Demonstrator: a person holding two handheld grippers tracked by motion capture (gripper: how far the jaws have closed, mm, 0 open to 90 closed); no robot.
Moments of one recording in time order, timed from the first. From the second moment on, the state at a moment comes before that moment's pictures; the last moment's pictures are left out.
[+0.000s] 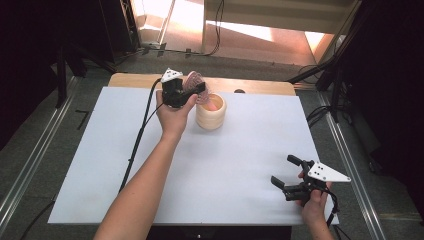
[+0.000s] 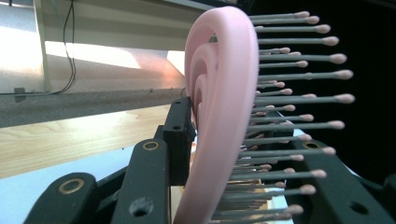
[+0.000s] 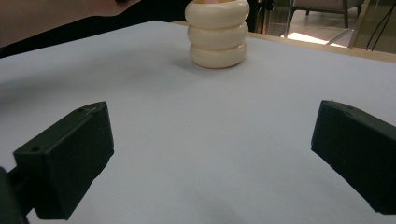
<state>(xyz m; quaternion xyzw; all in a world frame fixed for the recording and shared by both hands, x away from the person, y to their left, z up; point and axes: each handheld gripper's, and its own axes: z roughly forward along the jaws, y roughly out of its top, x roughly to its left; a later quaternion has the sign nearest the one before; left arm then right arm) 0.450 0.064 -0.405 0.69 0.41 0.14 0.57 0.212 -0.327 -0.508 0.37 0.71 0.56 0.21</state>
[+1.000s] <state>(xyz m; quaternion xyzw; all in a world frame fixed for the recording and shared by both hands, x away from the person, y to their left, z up) 0.454 0.060 -0.417 0.70 0.43 0.13 0.56 0.213 -0.326 -0.508 0.36 0.71 0.56 0.21</state>
